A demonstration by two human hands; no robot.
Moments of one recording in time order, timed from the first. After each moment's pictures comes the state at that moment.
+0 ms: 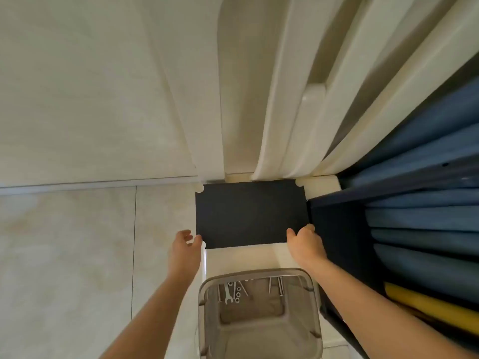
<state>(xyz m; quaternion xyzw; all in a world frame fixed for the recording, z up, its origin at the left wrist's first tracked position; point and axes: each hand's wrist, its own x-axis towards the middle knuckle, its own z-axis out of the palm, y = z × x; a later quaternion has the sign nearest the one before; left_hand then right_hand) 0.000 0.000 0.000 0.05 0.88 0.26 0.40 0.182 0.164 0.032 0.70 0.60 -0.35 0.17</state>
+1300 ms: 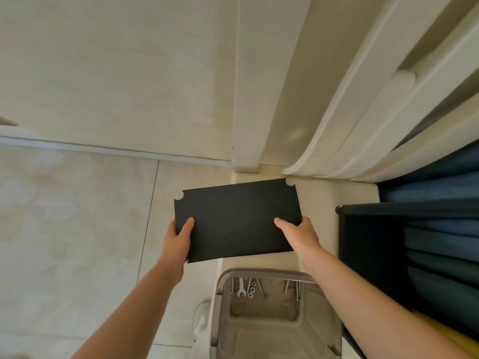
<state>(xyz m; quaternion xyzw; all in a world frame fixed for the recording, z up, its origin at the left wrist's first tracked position) -0.030 -0.053 -0.034 -0.21 0.74 0.46 0.44 0.124 0.146 0.008 0.69 0.50 -0.51 0.12</state>
